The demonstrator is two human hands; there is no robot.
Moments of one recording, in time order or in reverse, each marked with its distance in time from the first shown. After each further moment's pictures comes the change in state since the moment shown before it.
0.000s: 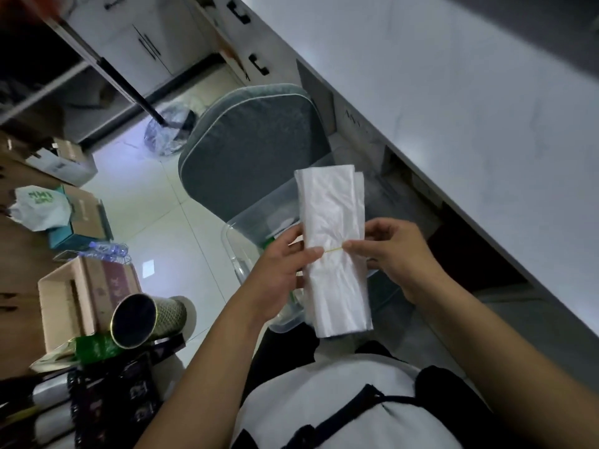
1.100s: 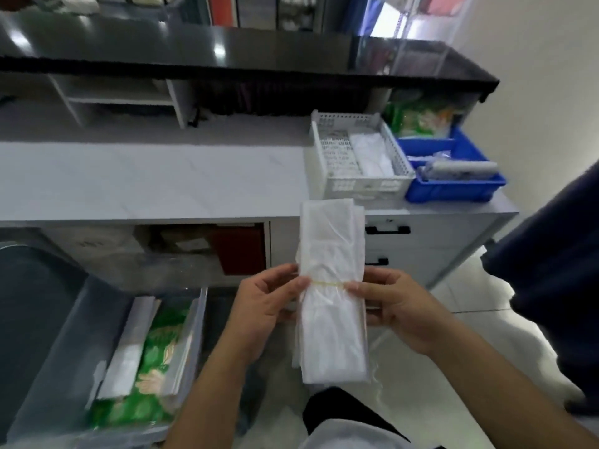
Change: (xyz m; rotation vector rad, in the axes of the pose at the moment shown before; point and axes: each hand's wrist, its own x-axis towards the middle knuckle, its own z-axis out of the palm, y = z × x) left_hand -0.168 -0.045 0.100 0.266 -0.934 0.102; right_hand -0.389 0.084 0.048 0.415 0.810 -0.189
